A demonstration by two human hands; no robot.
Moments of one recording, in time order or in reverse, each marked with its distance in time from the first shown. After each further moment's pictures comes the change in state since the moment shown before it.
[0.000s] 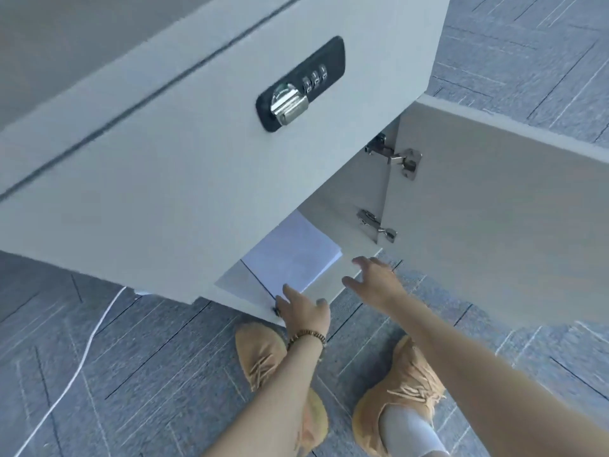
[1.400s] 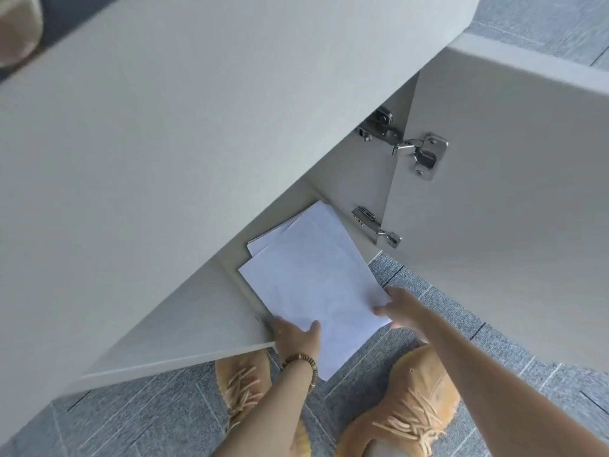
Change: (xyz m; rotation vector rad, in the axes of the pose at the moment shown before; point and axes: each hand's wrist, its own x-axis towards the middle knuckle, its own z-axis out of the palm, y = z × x) left_hand 0.049 -0.029 0.071 0.010 -0.061 -0.233; right_hand 0.086 0.124 0.043 0.456 -0.301 0.386
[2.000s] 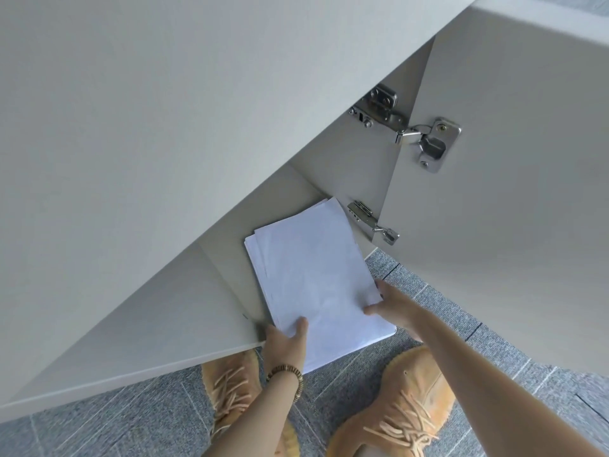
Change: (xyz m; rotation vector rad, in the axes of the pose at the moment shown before) left_hand 0.008 -0.018 0.008 -0.137 0.048 -0.071; right_hand 0.008 0.002 -0.001 0.034 -0.075 -0.088
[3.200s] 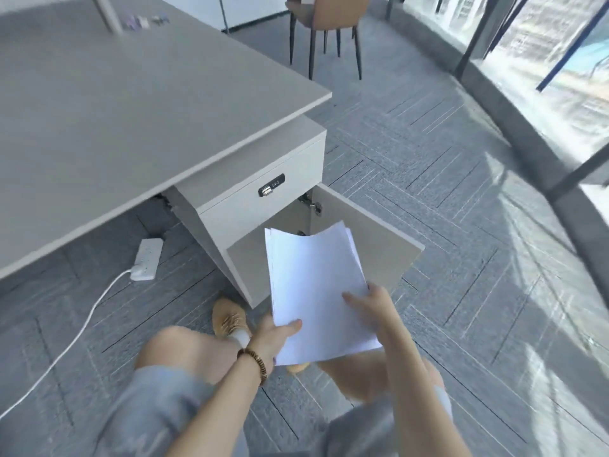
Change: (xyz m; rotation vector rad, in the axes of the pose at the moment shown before) left_hand -0.393 -0.009 -0.256 -0.353 -0.652 0.235; right_hand -0.529 -0.068 0.019 0.197 0.522 -0.191
